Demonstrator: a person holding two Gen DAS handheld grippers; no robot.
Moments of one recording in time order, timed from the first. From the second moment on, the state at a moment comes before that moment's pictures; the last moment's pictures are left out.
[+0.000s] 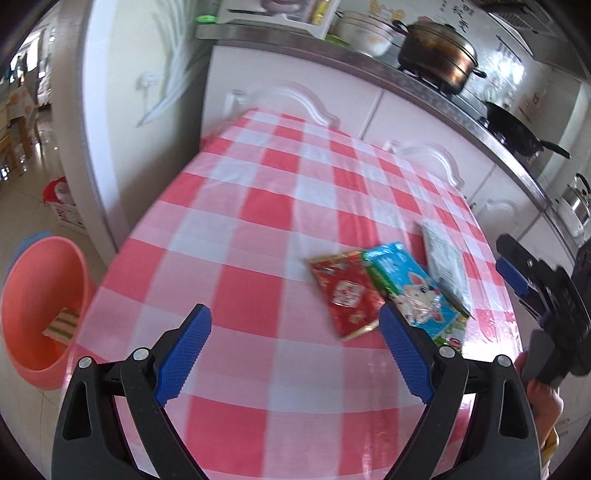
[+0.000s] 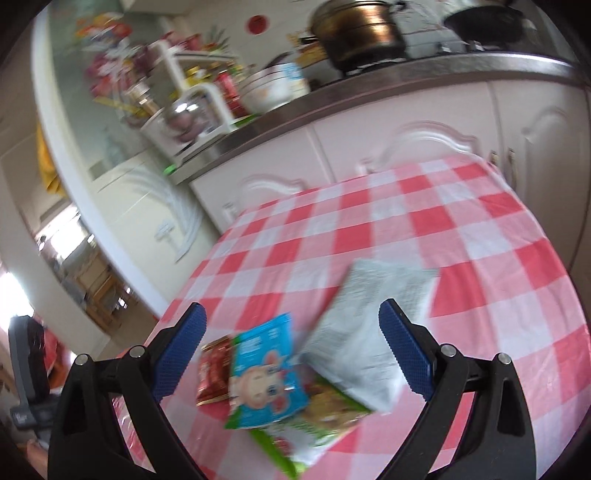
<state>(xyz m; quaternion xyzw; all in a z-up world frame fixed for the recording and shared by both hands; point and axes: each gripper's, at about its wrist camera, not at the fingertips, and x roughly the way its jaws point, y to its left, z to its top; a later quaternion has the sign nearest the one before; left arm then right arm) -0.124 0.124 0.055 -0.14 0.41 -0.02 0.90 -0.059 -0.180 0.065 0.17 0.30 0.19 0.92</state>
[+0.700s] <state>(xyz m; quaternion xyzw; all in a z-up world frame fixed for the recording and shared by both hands) -0.063 0.015 0.031 -0.17 0.47 -0.13 0.85 -0.015 -0.215 0.028 0.16 0.38 0.14 0.90</state>
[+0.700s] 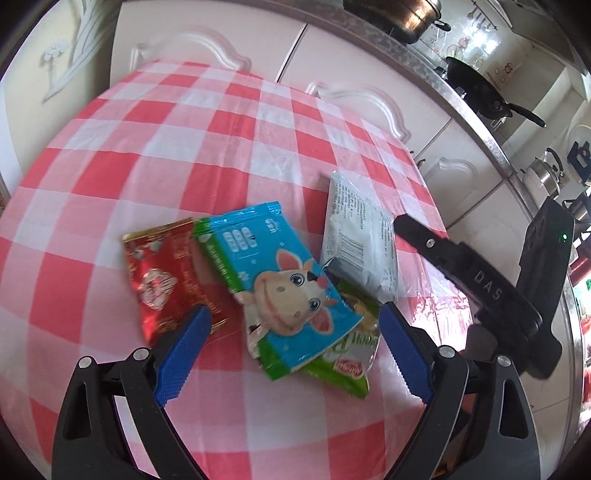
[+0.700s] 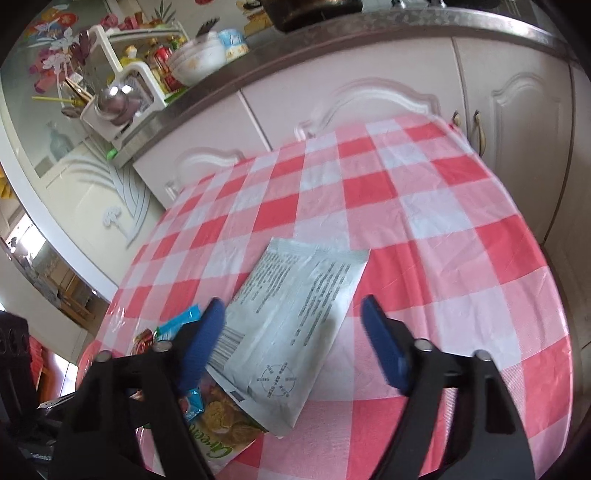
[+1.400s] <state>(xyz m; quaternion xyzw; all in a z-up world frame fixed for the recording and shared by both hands) -0.039 0.004 0.016 -0.10 0.47 -0.10 0.87 0.001 -0.188 0.013 0.12 0.41 0.14 0.89</state>
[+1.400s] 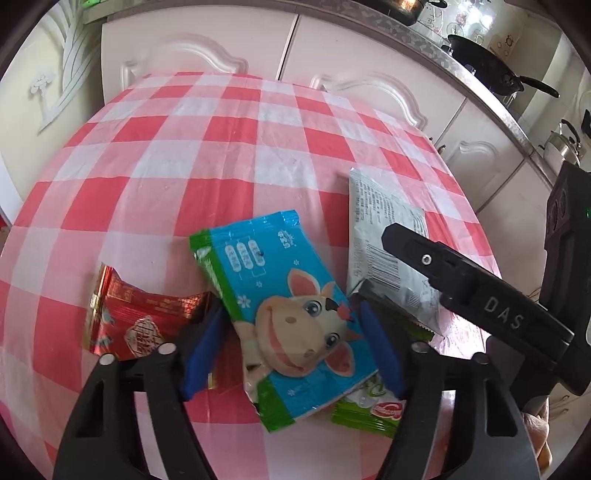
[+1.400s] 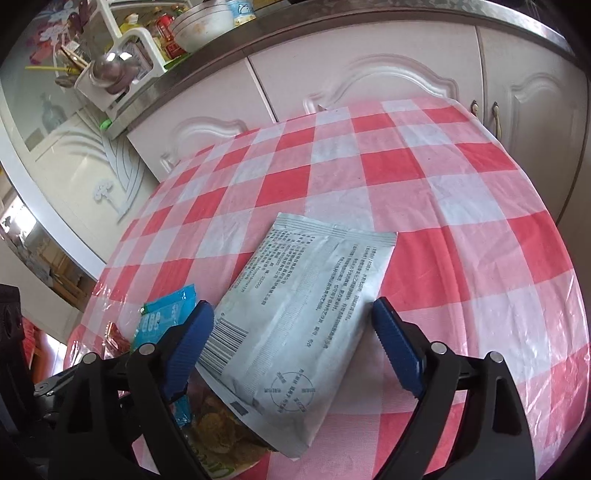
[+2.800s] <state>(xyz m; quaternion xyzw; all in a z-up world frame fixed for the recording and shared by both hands) -0.057 0.063 0.067 -0.09 0.37 -0.08 0.92 0.024 -0.136 0.011 -0.04 0.42 0.13 0.89</state>
